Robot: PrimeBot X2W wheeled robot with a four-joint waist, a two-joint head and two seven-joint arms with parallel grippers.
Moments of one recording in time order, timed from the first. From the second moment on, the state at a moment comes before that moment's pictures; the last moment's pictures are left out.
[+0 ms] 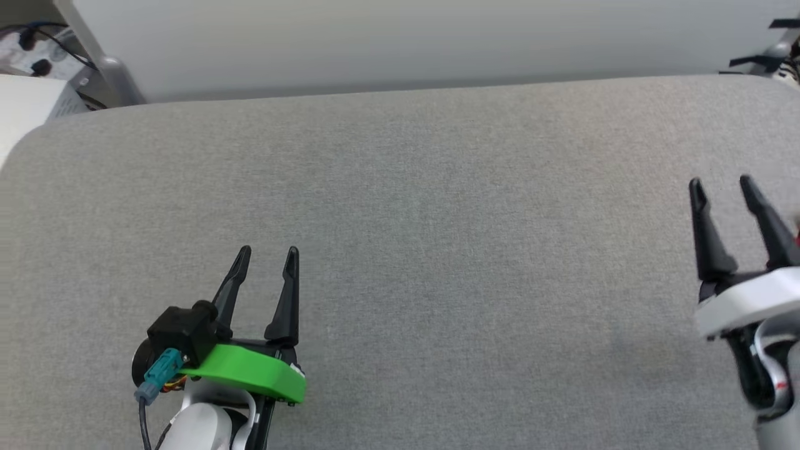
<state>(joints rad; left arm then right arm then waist) -0.11 0.18 -0.20 0.10 -0.40 -0.04 -0.26 -0.24 -0.30 0.00 0.08 0.39 0.13 -0.09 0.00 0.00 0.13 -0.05</state>
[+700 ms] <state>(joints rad) -0.04 0.07 -0.09 0.13 -0.28 -0.12 -0.26 -0.02 -0.08 0.01 0.09 0.28 0.13 -0.25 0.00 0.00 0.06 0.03</state>
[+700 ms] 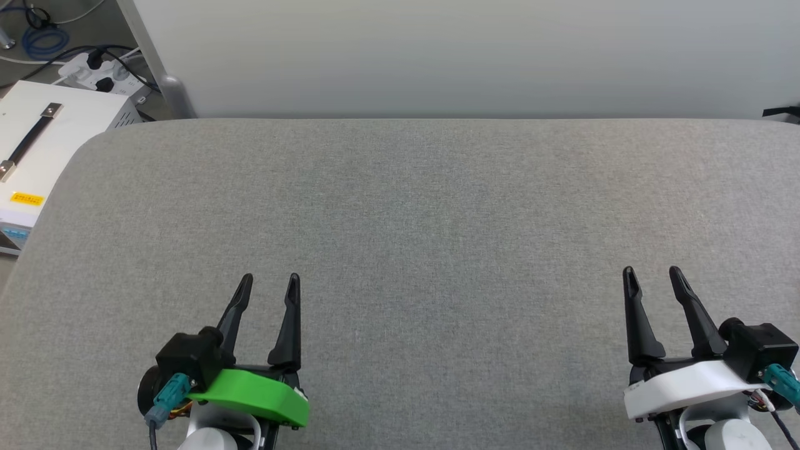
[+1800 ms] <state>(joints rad) -0.04 0.06 -0.06 0.13 -0.26 -0.12 -0.24 -0.02 -0.07 0.02 0.09 0.27 0.13 -0.24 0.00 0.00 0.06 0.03</state>
